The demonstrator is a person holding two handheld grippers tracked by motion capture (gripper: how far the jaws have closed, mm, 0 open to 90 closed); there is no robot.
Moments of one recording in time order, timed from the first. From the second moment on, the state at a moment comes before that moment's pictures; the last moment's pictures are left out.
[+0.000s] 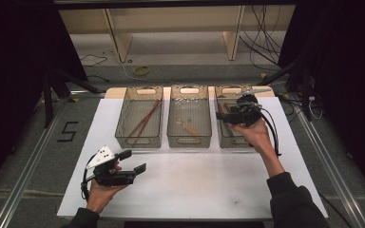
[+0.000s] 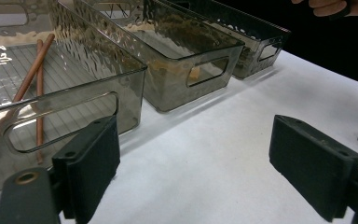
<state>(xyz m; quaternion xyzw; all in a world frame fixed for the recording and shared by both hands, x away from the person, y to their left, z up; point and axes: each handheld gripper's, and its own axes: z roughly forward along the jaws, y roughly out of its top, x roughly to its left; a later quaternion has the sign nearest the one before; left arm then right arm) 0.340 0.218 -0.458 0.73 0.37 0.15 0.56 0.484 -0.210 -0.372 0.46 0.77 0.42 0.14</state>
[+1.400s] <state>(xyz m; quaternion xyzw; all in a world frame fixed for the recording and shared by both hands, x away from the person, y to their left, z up) 0.340 0.218 -0.458 0.73 0.37 0.15 0.56 0.390 -0.197 -0.393 0.40 0.77 0.49 0.12</state>
